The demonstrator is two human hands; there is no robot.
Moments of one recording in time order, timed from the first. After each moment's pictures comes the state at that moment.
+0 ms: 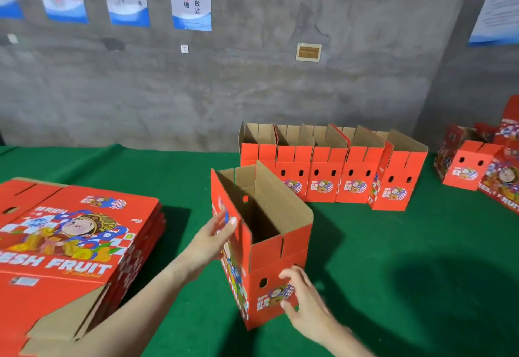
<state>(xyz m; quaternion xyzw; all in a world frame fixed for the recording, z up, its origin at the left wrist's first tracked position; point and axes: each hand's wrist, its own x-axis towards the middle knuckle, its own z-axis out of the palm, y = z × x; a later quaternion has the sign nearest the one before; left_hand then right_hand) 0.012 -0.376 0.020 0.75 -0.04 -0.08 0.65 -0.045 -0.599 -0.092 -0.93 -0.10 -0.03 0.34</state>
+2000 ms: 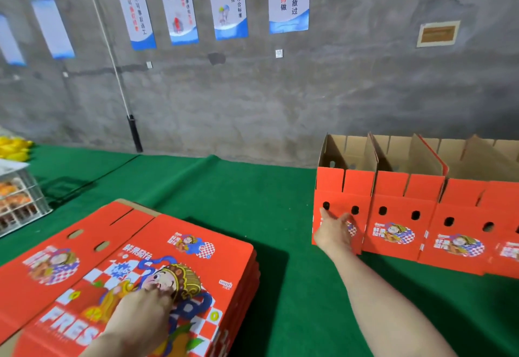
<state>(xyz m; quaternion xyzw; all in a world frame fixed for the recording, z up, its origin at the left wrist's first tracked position) 0.124 -0.112 -0.035 0.98 0.08 -0.05 -0.19 0.338 -0.389 -0.037 -0.97 0.04 -0.01 0.22</state>
